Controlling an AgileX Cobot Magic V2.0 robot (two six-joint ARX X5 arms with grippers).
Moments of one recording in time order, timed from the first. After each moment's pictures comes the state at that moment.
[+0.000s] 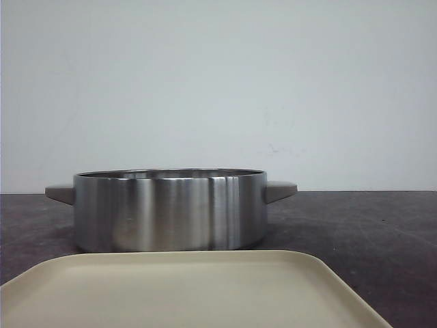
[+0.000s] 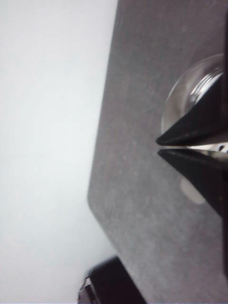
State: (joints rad) left arm -0.56 0.58 1.03 -0.79 -0.08 -0.16; right arm 0.96 1.04 0.97 -0.03 0.31 0.26
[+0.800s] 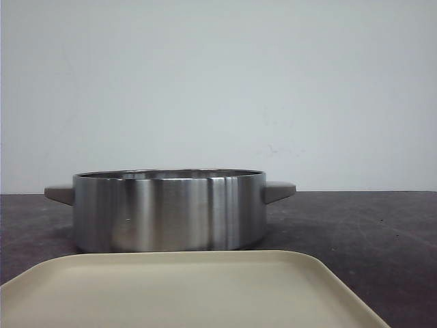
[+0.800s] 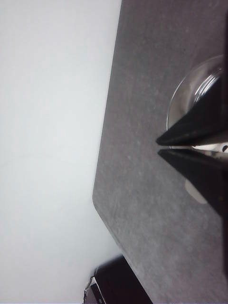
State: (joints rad) left arm -0.56 0.51 1.03 -0.80 -0.08 -0.17; right arm 0.93 1.02 0.97 -0.04 0.31 0.26
